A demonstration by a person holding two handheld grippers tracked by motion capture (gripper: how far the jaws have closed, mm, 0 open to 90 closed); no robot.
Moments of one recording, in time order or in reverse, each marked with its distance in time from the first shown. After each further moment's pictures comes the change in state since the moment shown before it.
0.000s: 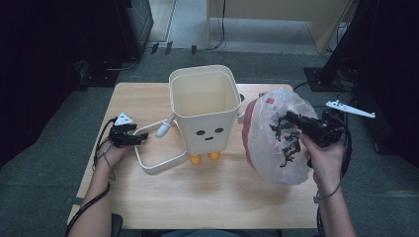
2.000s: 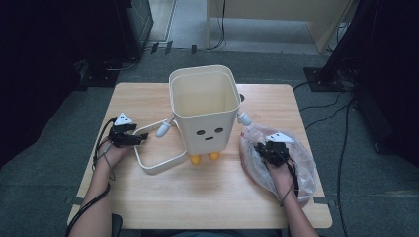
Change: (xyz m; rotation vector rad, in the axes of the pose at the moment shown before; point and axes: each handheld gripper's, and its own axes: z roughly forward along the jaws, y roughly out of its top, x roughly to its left) left arm 0.001 0.000 -0.001 0.000 -0.007 0.004; right arm -0.068 -0.156 0.134 0.277 -0.365 -0.324
